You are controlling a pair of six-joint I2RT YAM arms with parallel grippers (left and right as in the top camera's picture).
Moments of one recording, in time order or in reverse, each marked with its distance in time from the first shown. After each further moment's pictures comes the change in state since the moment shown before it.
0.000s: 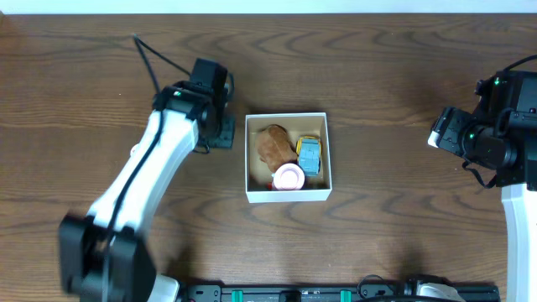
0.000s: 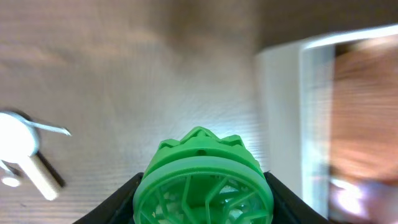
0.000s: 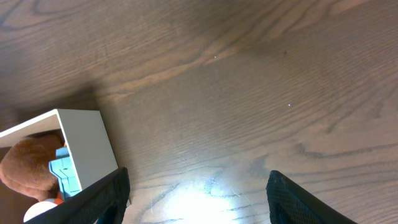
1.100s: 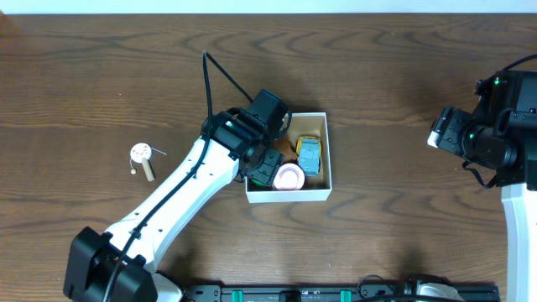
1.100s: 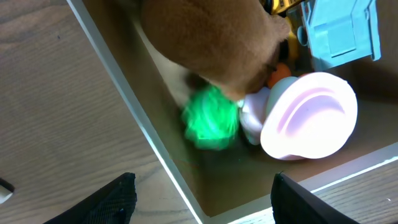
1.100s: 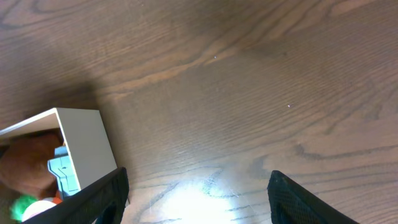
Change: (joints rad) left arm -0.304 -0.032 -0.037 -0.084 -0.001 0.000; right arm 0.000 0.001 0.000 0.001 0.000 -0.010
